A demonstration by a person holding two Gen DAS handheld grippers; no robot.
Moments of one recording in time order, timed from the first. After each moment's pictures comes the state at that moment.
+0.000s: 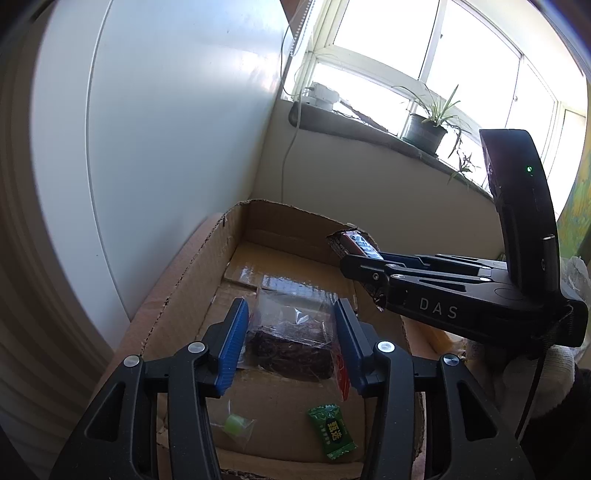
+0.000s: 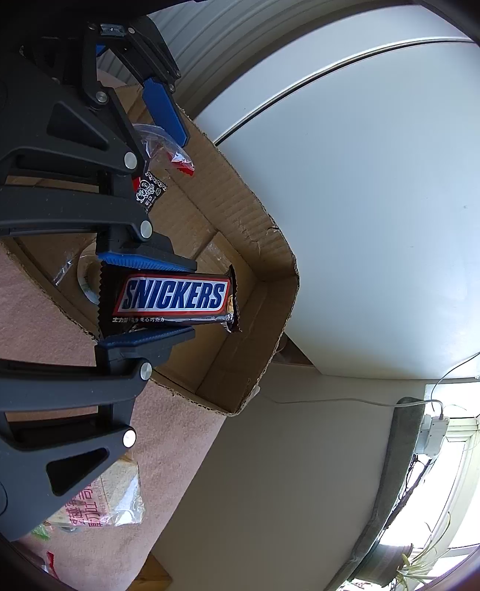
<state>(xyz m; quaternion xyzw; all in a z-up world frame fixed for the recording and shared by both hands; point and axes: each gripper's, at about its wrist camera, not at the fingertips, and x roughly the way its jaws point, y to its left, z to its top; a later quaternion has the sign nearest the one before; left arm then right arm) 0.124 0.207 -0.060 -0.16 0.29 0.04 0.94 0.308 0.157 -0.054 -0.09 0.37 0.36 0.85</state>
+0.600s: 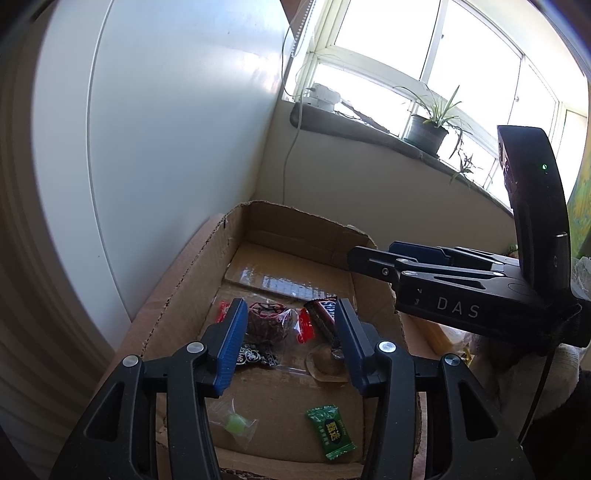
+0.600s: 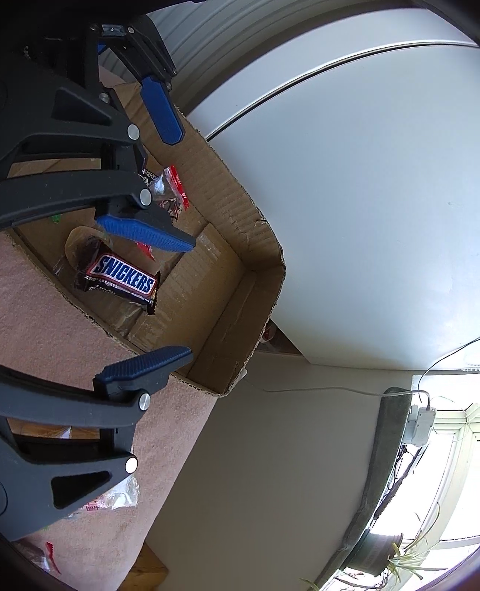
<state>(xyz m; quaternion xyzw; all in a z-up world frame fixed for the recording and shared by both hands) 0.121 0.204 -0.058 -0.16 0.29 0.04 0.94 0.304 0.148 -0.043 -0.10 0.35 0.34 0.87</state>
